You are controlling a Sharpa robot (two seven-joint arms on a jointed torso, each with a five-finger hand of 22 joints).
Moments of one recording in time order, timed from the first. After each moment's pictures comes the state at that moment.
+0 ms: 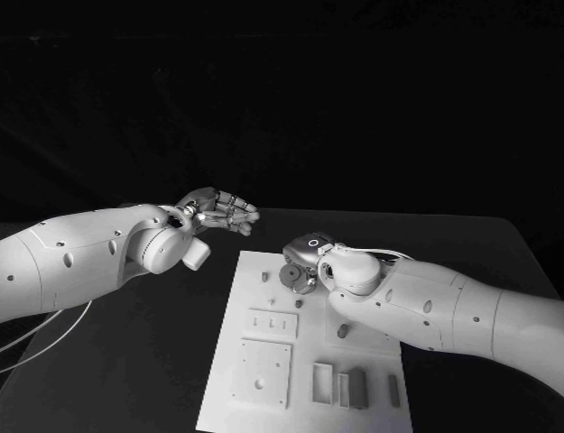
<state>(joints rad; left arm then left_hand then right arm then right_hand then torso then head) 1.38 -0.75 -0.21 1.25 -0.24 -0.16 0.11 1.57 -0.13 0.08 0.29 0.05 0.69 0.19 0.35 0.38 1.02 0.18 0.14 0.11 0.93 0.12 0.35 0.65 0.04 0.90 0.02 0.15 0.76 1.20 -0.31 -0.19 1.09 -1.82 -0.20 -0.27 1.09 -0.23 0.62 -0.17 0.12 0.76 0.17 0.32 0.43 1.00 0.11 0.23 0.17 1.08 0.02 1.34 0.63 0.21 1.03 0.05 0.79 1.31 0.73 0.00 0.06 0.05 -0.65</state>
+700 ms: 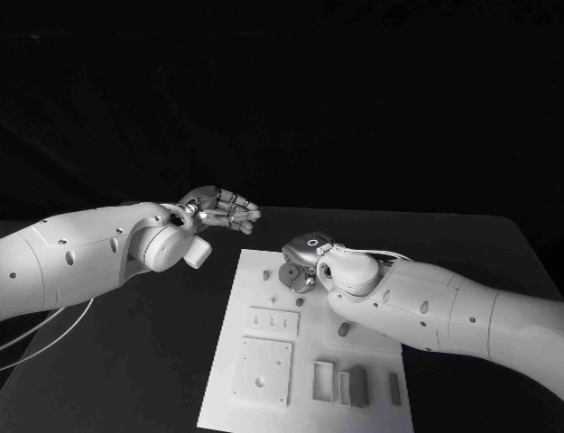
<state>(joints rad) 1.38 -0.75 -0.21 1.25 -0.24 -0.16 0.11 1.57 -0.13 0.09 0.29 0.05 0.69 0.19 0.35 0.38 1.02 0.18 0.14 0.11 0.93 0.12 0.35 0.65 0.04 0.90 0.02 0.15 0.76 1.20 -0.30 -0.19 1.07 -1.82 -0.22 -0.28 1.08 -0.23 0.62 -0.17 0.12 0.75 0.17 0.32 0.42 1.00 0.11 0.24 0.21 1.08 0.02 1.34 0.63 0.21 1.03 0.05 0.79 1.31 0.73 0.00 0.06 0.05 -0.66</state>
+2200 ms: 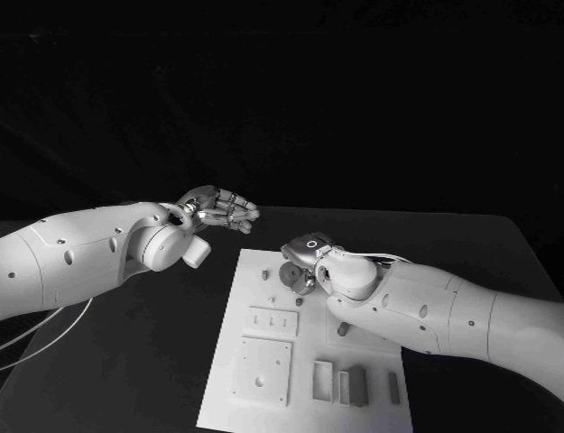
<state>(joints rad) 1.38 -0.75 -0.21 1.25 -0.24 -0.16 0.11 1.57 -0.13 0.09 0.29 0.05 0.69 0.18 0.35 0.38 1.01 0.18 0.14 0.11 0.93 0.12 0.34 0.65 0.04 0.90 0.02 0.15 0.76 1.19 -0.30 -0.20 1.09 -1.85 -0.24 -0.31 1.12 -0.27 0.63 -0.17 0.12 0.64 0.14 0.30 0.41 1.00 0.09 0.26 0.21 1.10 -0.01 1.35 0.62 0.21 1.05 0.05 0.79 1.31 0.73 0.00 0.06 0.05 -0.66</state>
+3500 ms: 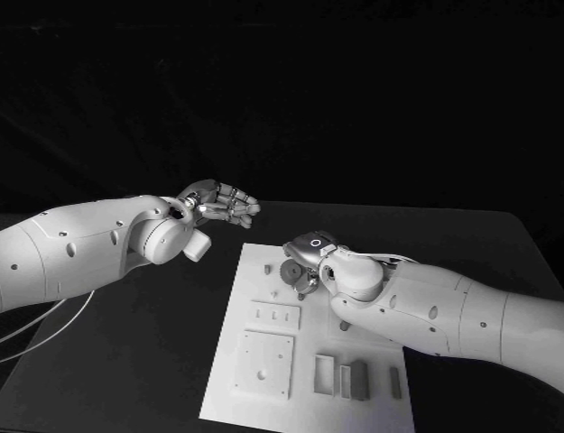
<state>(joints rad) 1.38 -0.76 -0.21 1.24 -0.24 -0.15 0.10 1.57 -0.13 0.09 0.29 0.05 0.69 0.19 0.35 0.38 1.01 0.18 0.14 0.11 0.94 0.12 0.34 0.66 0.04 0.90 0.02 0.15 0.76 1.19 -0.33 -0.21 1.15 -1.85 -0.26 -0.33 1.12 -0.28 0.63 -0.15 0.12 0.63 0.14 0.30 0.42 0.98 0.09 0.26 0.21 1.09 -0.01 1.35 0.62 0.22 1.05 0.05 0.79 1.31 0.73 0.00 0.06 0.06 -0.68</state>
